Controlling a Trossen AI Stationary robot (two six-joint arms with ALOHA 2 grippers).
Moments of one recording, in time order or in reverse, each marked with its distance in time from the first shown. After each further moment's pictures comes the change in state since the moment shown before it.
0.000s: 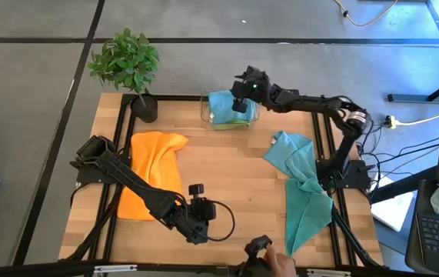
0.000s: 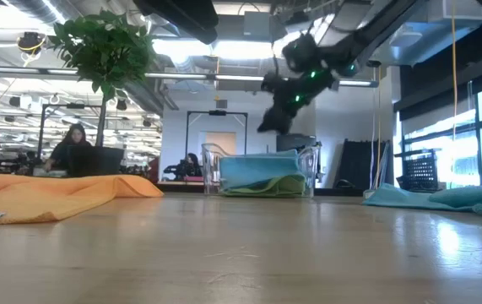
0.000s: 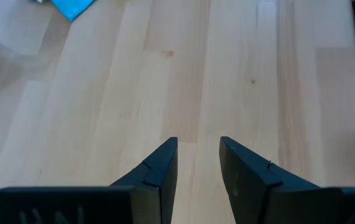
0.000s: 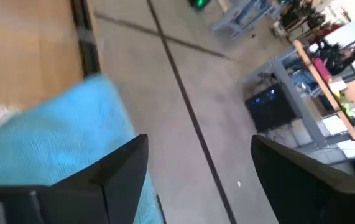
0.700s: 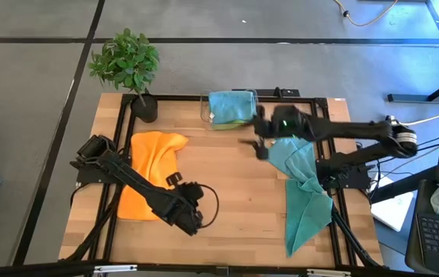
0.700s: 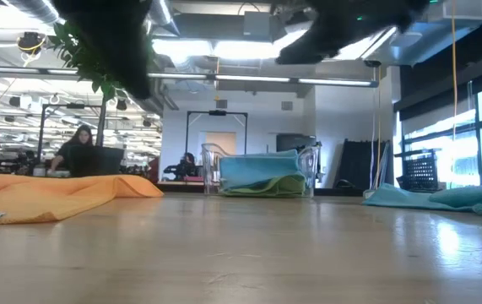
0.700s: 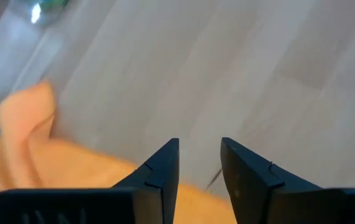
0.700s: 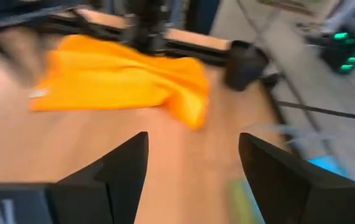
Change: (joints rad) left arm 0.016 0.002 -0.035 -0.421 -0.058 -0.529; right arm 0.375 -0.548 -0.326 -0.212 -0.345 0.404
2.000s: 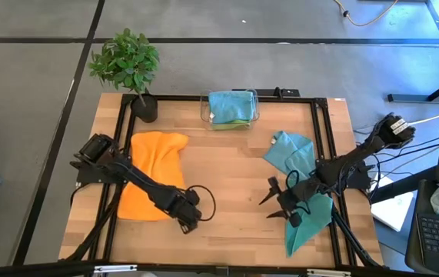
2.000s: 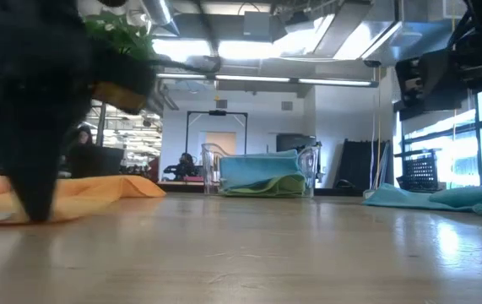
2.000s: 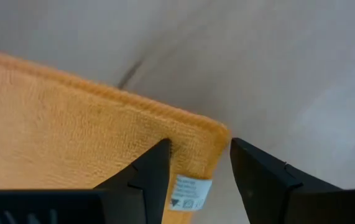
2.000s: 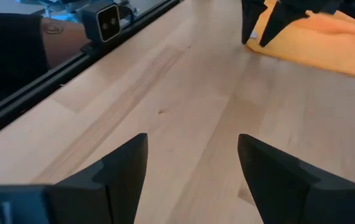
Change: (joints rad) left arm 0.058 0.010 -0.328 0.485 0.530 -0.046; right arm 0.767 0.002 -0.519 0.430 0.239 0.211
